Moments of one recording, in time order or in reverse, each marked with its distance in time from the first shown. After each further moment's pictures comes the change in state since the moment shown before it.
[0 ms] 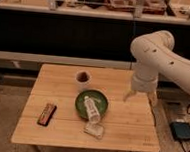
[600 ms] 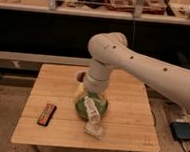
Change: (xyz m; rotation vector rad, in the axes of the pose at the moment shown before) arm -0.022 -0.233 -0.019 0.368 -0.038 -0.426
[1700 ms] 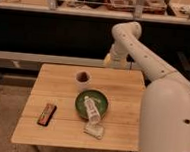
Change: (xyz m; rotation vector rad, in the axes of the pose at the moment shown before) arm 0.232 0.283 -0.028 -0.271 0.356 0.187
